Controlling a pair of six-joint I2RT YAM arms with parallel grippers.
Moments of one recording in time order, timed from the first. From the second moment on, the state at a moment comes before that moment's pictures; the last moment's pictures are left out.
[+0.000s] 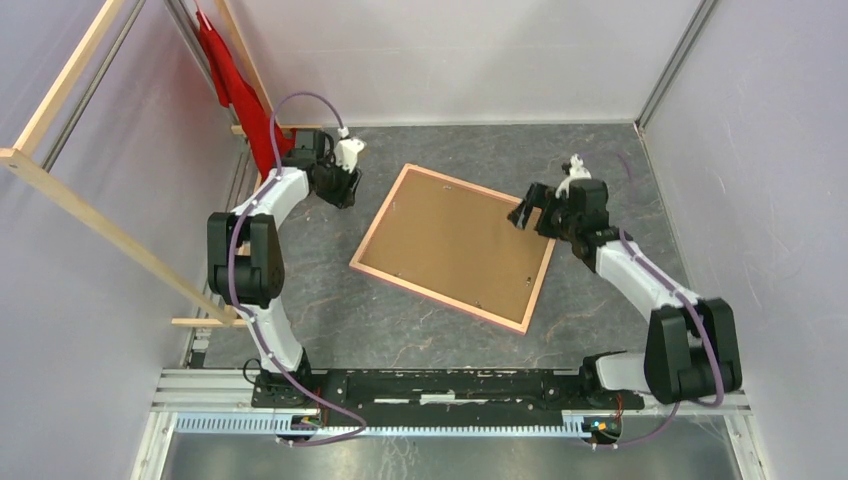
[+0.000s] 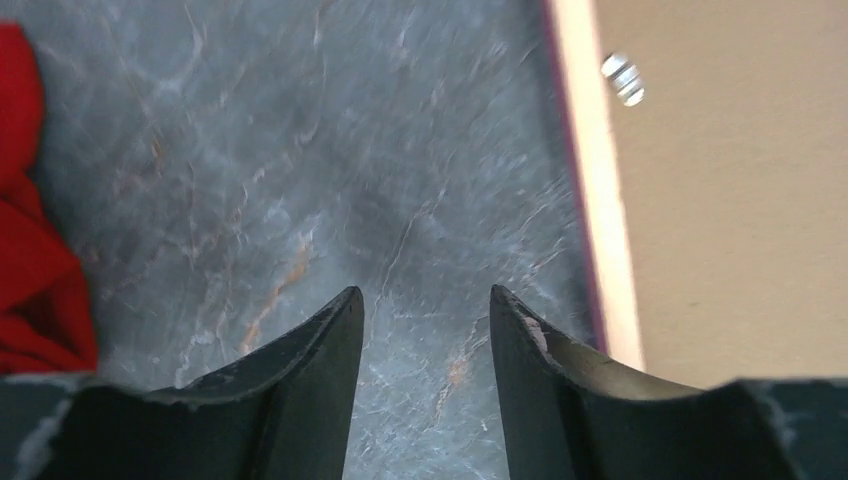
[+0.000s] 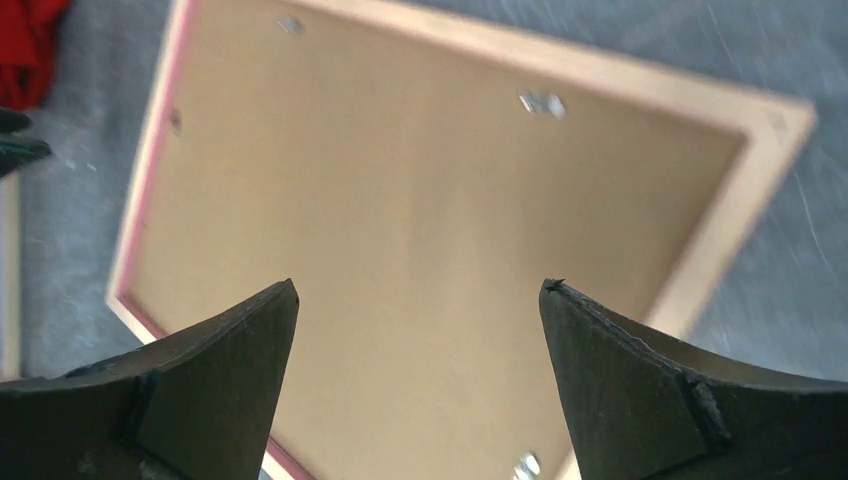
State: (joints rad) left arm -0.10 1.86 1.43 -0.52 0.31 0.49; right arm 0.17 1.37 0.82 -0.02 -0.21 0.47
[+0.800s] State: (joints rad) left arm -0.24 1.73 1.01 -0.43 0.34 0.58; right arm 0.09 1.40 0.62 -0.01 -0.10 0.41
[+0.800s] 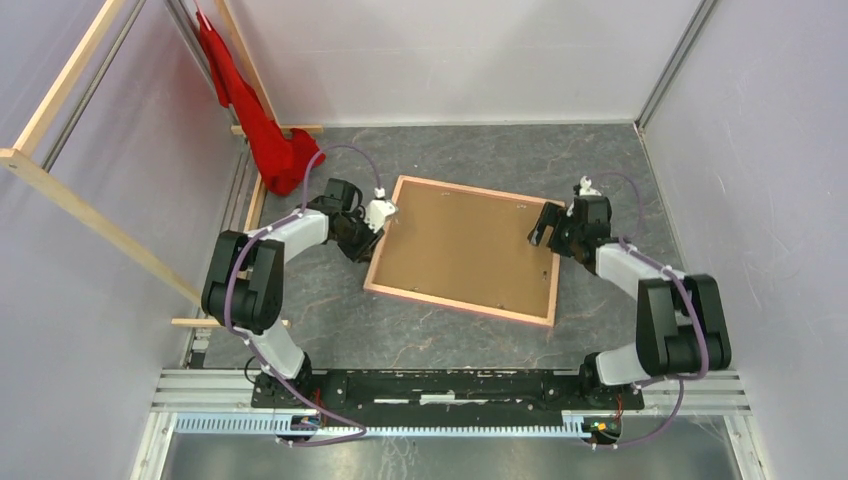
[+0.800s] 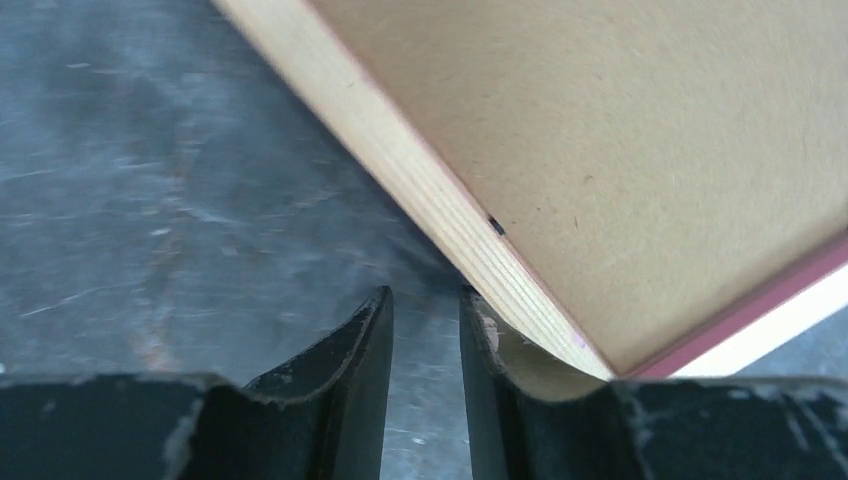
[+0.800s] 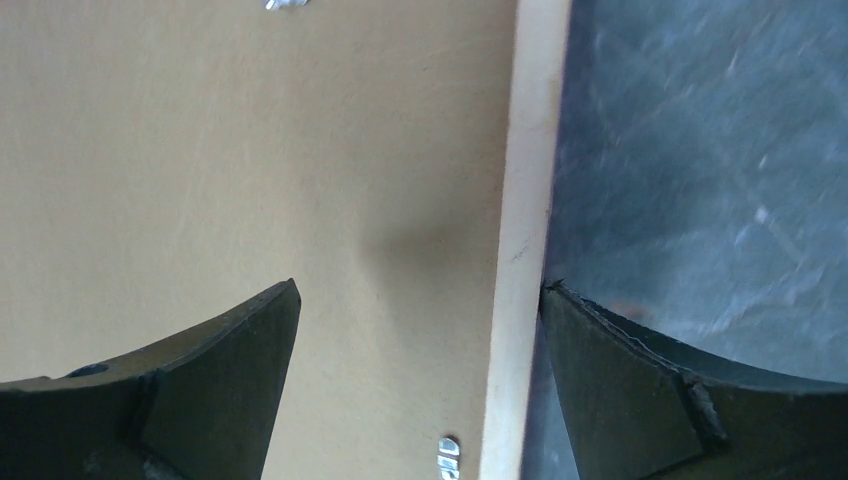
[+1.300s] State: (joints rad) left arm -0.29 1.63 0.98 -0.68 0.62 0.62; right arm 0.09 1.54 0.82 -0.03 -0.01 0.39
